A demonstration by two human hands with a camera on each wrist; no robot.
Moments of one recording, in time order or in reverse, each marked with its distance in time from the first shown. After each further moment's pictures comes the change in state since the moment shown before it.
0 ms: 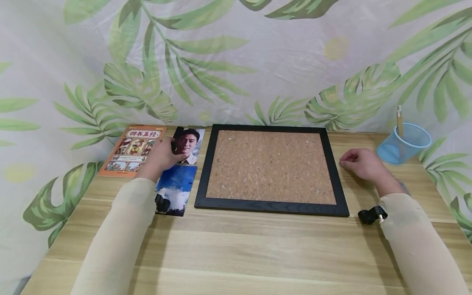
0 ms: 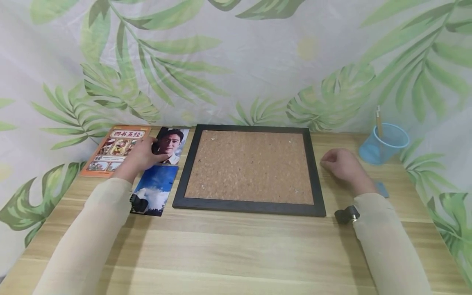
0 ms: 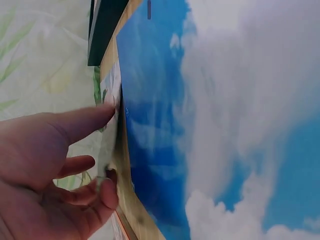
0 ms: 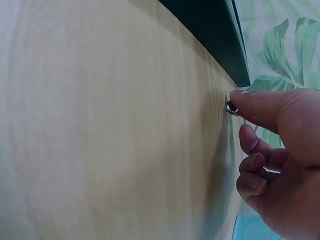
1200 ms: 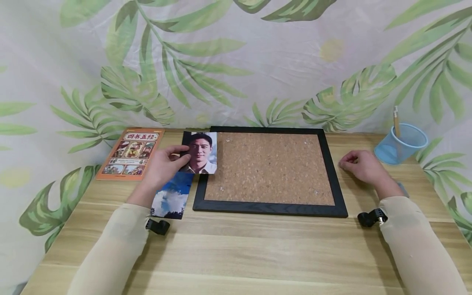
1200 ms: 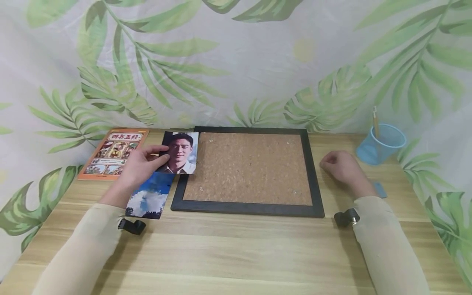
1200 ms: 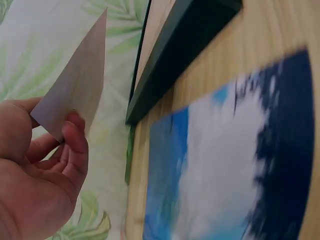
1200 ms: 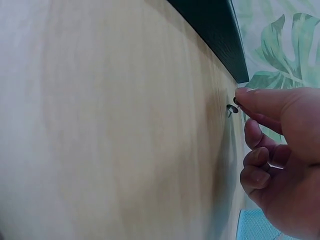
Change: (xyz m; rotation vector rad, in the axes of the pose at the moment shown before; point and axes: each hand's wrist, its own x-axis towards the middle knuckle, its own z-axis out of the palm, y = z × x) left_hand -0.050 0.023 0.007 -0.551 0.069 0.167; right_hand -0.008 -0.001 -0.001 0.011 0.033 0.013
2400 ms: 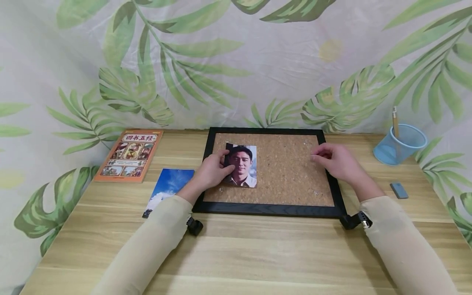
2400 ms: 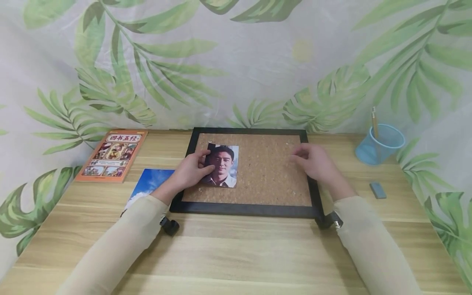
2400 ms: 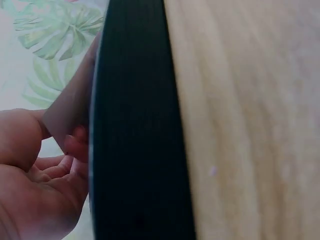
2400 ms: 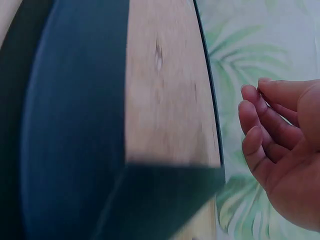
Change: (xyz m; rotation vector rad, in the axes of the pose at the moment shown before) left_hand 0.018 0.048 0.103 0.195 -0.193 0.089; right_hand 0.005 -0.078 0.016 0.192 0.045 -0.171
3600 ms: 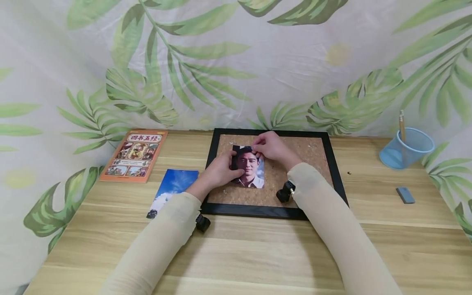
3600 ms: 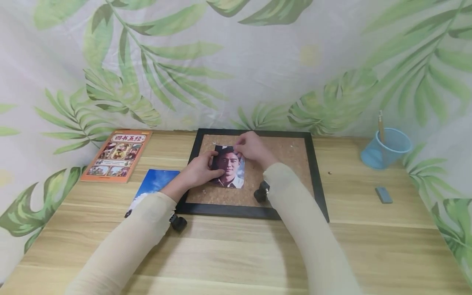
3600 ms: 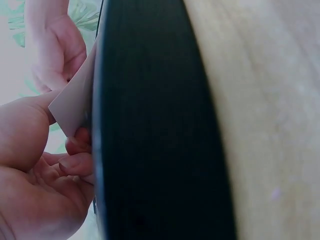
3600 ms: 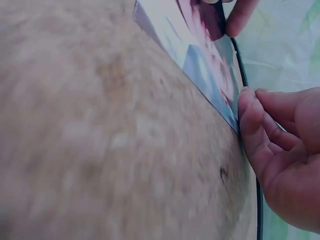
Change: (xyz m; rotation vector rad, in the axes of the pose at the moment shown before) left_hand 0.010 0.006 0.001 0.101 -0.073 -0.008; right_hand 0.120 -0.094 0.111 0.338 -0.265 0.068
